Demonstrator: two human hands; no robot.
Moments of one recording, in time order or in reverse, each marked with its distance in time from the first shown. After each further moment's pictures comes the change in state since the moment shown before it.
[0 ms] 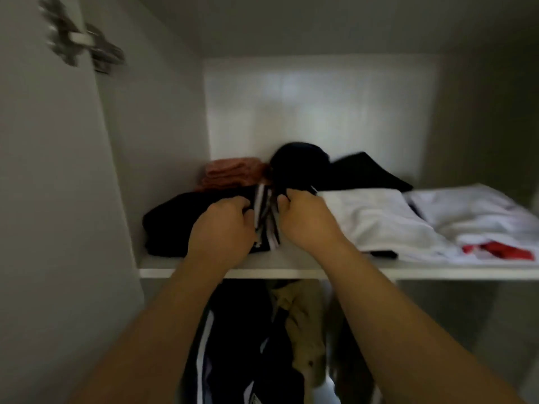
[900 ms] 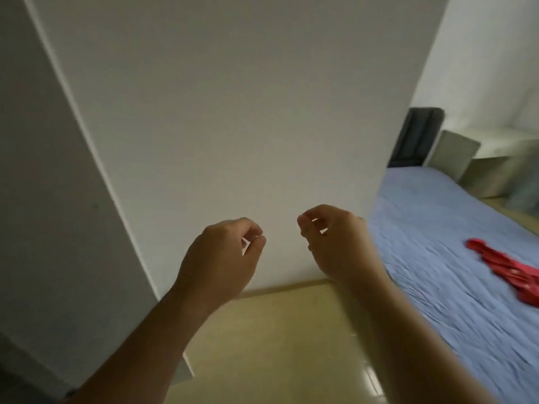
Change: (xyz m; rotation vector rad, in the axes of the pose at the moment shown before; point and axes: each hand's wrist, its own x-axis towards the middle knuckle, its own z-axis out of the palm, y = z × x) left_hand -0.493 0.397 -0.079 -1.045 -1.020 1.251; right_hand -0.719 -0.066 -0.245 -0.630 1.032 1.429
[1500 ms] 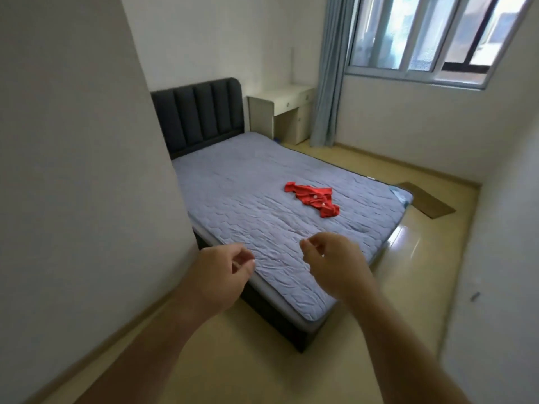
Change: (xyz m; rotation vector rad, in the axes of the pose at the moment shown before) left_hand -0.010 0.384 0.341 -0.281 -0.567 0.430; right_hand -0.131 0.391 -0.325 -0.131 0.282 0.572
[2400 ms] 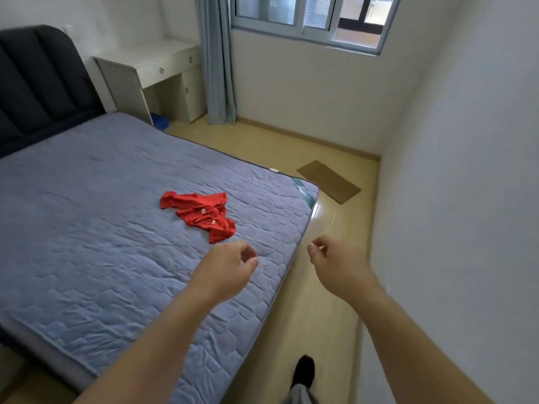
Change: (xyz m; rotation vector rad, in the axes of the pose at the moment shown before) left_hand 0.525 0.205 0.427 -0.009 -0.396 0.119; right_hand 0.417 0.420 -0.223 -0.206 0.097 0.368
